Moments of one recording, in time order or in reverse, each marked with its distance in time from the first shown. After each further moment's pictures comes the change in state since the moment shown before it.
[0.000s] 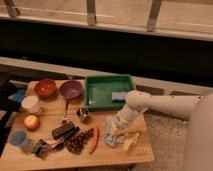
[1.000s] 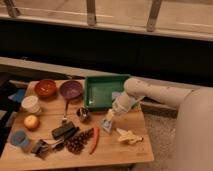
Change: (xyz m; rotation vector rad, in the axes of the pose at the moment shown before) arm -0.069 0.023 -0.017 -0.067 -0.055 -0.124
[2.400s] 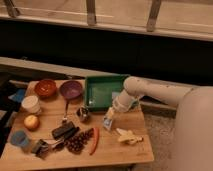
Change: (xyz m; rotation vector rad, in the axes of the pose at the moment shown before) arm -0.019 -0.010 -0.013 0.033 -0.025 0.005
